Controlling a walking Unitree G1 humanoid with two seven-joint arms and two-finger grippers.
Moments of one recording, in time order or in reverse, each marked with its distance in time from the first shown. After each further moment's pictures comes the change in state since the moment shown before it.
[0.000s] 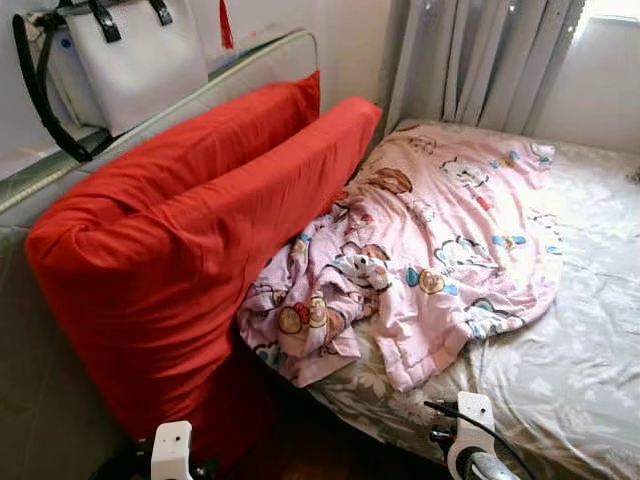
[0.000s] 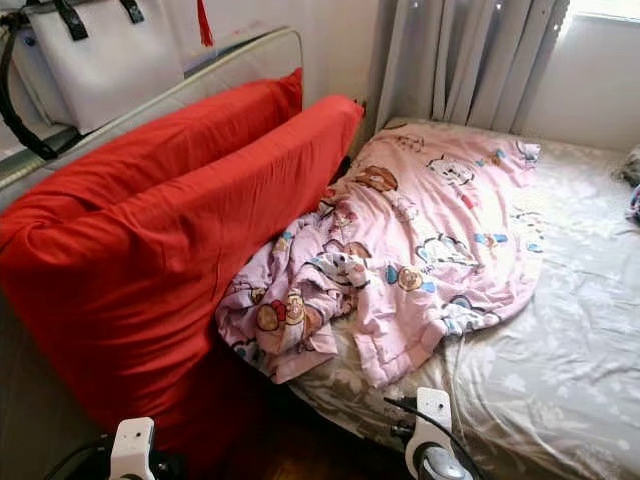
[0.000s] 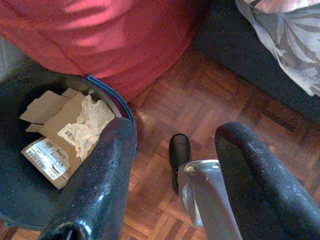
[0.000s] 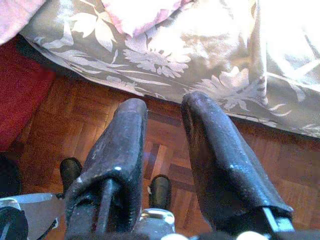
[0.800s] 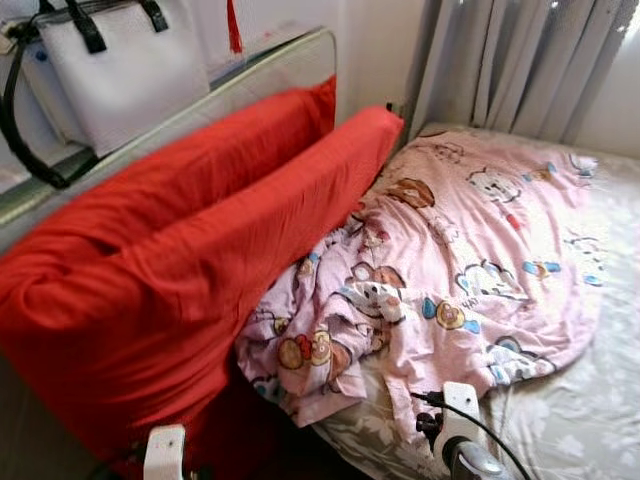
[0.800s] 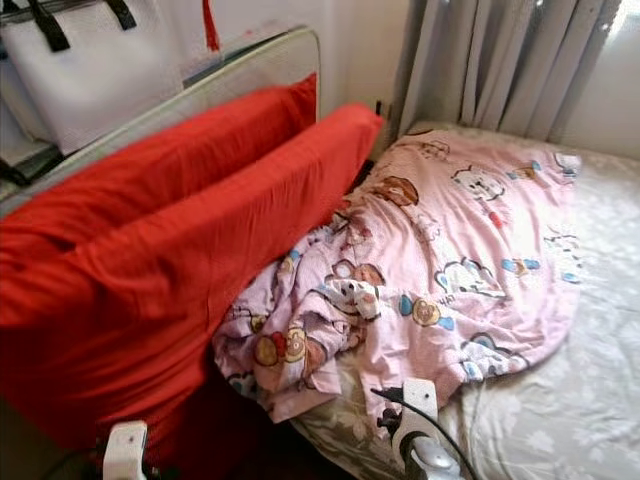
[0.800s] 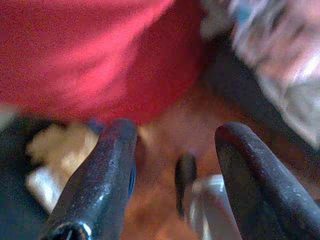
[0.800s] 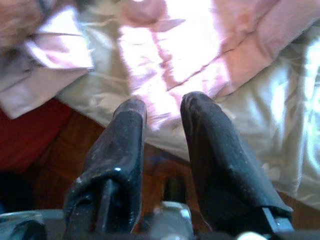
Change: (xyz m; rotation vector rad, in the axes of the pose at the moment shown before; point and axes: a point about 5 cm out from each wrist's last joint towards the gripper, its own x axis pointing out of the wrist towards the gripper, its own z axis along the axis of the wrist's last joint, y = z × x) left arm 0.001 0.004 0.011 0.014 -0.047 0.008; right arm 0.002 0.007 0.007 -0.010 -0.021 0.033
